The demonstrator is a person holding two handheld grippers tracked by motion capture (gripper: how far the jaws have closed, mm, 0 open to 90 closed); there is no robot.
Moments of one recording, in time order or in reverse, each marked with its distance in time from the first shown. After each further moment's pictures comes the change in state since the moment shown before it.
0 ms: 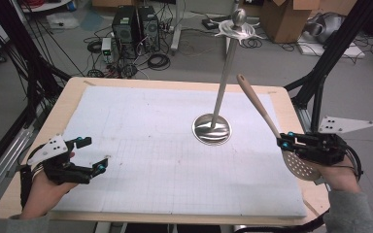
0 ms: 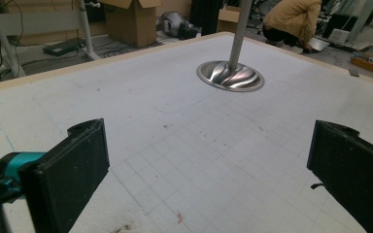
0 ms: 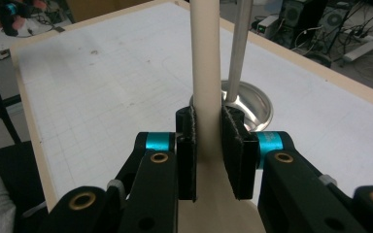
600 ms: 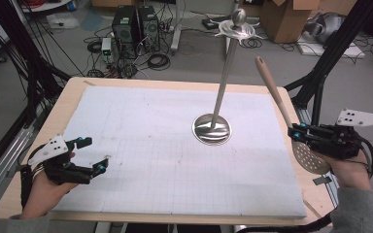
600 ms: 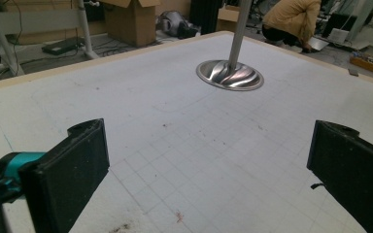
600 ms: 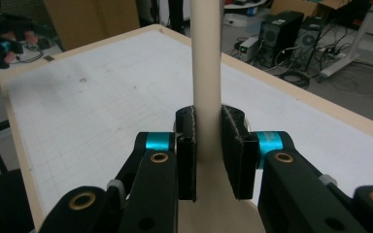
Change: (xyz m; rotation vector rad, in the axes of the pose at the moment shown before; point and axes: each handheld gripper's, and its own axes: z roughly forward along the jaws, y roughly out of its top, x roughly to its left) left arm 0.001 -0.001 0.000 0.005 -0.001 -0.006; right arm -0.009 0.012 -0.023 -0.088 -0.055 0.033
